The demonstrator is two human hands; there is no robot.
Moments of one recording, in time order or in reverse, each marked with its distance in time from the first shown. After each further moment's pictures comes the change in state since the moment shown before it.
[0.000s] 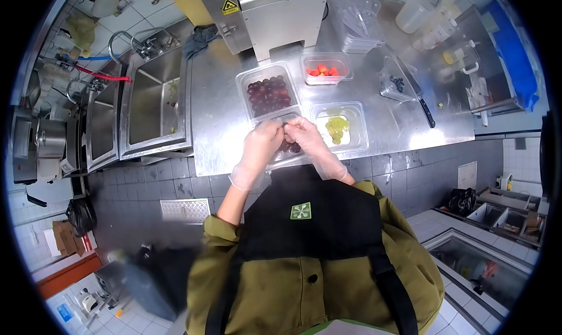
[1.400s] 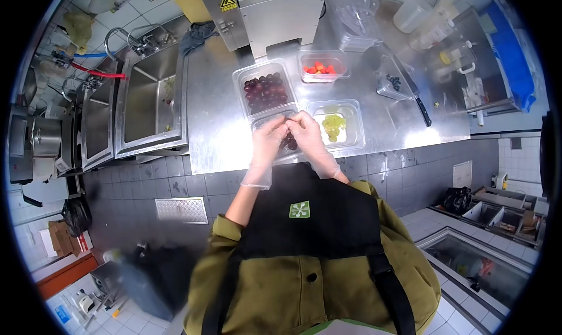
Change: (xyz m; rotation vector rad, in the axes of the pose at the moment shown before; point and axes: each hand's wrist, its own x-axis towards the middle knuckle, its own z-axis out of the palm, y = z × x) left_hand -0.018 -0.011 0.049 -0.910 -0.024 -0.690; right_hand 0.007 0.014 -0.004 -0.155 0.158 -0.233
